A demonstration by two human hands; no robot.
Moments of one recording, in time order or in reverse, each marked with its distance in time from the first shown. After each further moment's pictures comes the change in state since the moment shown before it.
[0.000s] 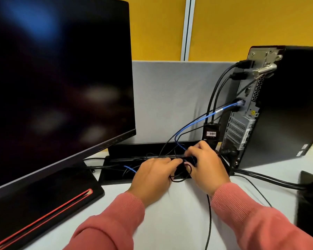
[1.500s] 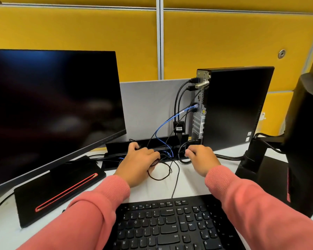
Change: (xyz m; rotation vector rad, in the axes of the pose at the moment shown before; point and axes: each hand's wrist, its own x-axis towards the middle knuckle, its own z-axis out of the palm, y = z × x) left_hand -0.029 0.055 -0.088 0.184 -0.106 0.113; right_hand -0.068 0.012 -0.085 0.121 -0.100 0.329
